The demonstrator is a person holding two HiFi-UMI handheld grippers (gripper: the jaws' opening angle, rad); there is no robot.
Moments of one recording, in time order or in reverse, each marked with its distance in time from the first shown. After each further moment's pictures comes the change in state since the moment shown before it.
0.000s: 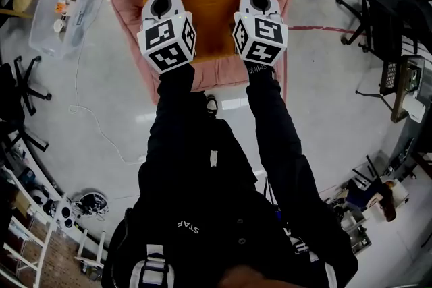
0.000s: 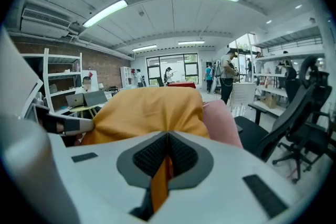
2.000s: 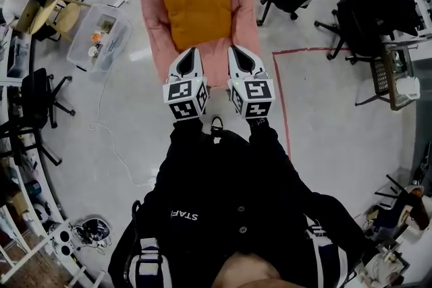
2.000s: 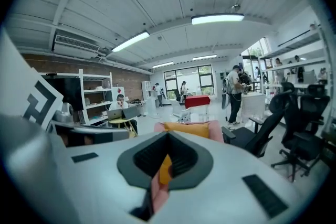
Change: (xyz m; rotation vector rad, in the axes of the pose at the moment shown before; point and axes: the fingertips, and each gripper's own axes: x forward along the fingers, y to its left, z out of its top) left arm -0.418 -0.141 0.001 0.105 -0.065 -0.217; right arm -0.444 0.089 0.043 -0.041 -0.124 0.192
